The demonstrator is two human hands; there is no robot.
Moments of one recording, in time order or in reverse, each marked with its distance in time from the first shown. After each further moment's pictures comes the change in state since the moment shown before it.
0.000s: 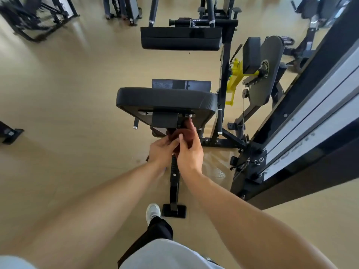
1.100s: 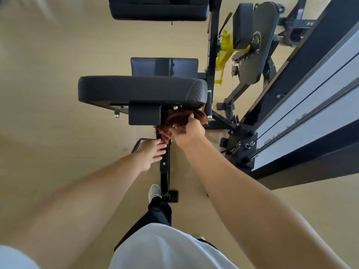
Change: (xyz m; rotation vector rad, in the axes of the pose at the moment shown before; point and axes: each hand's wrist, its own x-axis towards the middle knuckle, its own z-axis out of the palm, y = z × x) left_hand 0.079 -0.047 0.012 -0.010 -0.190 -0.528; right_hand 0.105 -0.021 -0.007 0.707 0.190 0.699
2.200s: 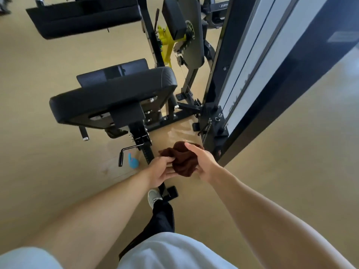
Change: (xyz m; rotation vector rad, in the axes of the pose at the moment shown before) left_hand -0.030 -0.059 0.003 0.173 -0.545 -0.087; right_hand -0.032 0.077 -0.153 -0.380 0.102 -0.121
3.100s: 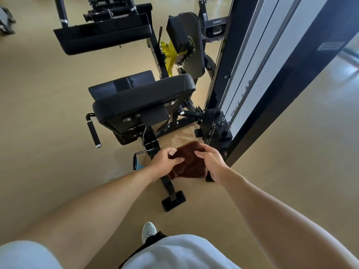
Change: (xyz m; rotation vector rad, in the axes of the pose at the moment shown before) left_hand -0.059 0.024 -0.054 0.748 0.102 0.389; right_hand -0.053 0.017 0.046 -0.141 0.059 -0.311
